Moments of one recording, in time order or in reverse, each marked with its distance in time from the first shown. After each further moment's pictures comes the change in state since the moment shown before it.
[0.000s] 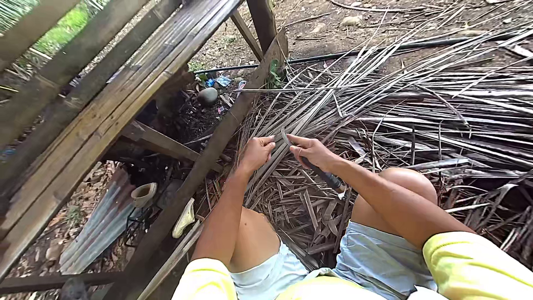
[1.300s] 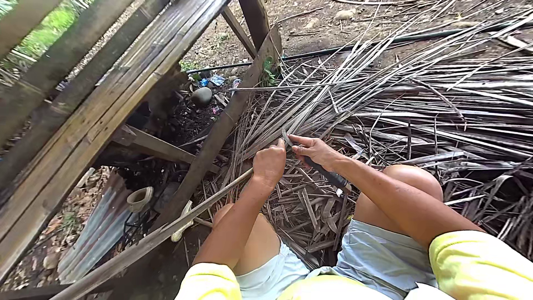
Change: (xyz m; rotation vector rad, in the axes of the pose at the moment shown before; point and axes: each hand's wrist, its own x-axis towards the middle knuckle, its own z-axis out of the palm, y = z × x) left_hand -0.032 0.037 0.053 0.918 0.162 0.140; right_hand -0.009 0.001 -0.010 0.103 0.025 0.089
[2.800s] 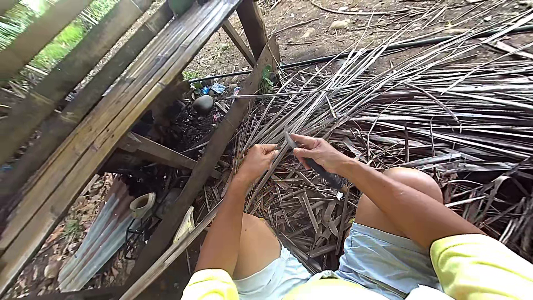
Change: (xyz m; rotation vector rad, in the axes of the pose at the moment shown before) left_hand 0.011 -0.048 -0.019 -0.957 -0.236 -0.037; right_hand -0.014 -0.011 -0.006 0.022 -0.039 -0.148
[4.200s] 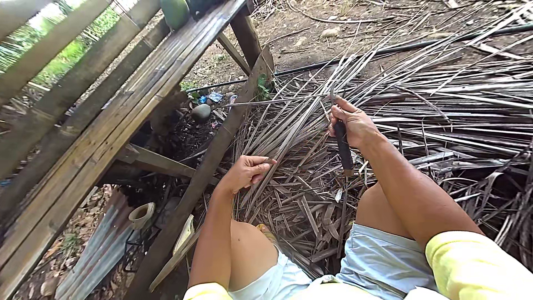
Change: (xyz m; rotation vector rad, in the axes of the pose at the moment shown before) left_hand -0.028 -0.015 -0.029 -0.312 -0.236 0.063; right_hand 0.003 -0.036 -0.087 0.385 0.538 -0.138
